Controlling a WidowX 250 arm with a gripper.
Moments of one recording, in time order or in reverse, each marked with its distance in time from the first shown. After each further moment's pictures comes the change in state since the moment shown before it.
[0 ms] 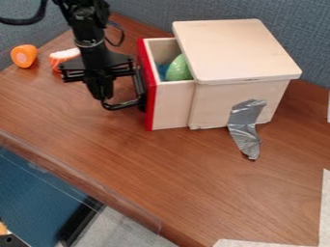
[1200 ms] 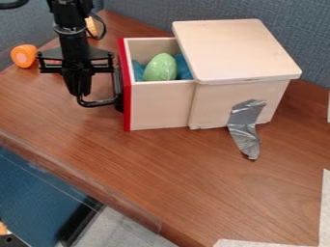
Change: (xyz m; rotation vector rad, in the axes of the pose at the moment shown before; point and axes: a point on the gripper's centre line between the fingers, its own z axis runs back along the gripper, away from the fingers) arm 0.006 0.027 0.007 0.108 0.101 -0.048
